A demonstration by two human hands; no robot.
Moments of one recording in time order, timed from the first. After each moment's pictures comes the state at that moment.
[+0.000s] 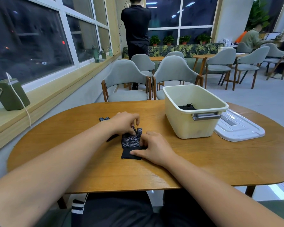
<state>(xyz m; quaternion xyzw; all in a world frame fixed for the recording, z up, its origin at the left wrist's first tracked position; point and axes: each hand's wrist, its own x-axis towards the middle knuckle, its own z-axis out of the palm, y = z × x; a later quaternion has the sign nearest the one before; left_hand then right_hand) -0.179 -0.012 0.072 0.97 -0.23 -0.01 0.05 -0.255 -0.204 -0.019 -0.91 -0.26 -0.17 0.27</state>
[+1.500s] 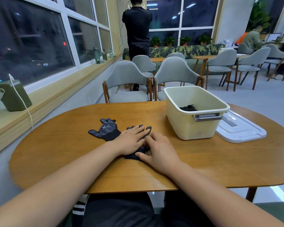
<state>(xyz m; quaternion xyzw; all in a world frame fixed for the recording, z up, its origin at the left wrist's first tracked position) -0.212 -0.023 0.004 0.97 -0.24 -0.03 0.04 -0.288 -0.208 -0.016 -0.93 -0.22 -0.22 0.18</state>
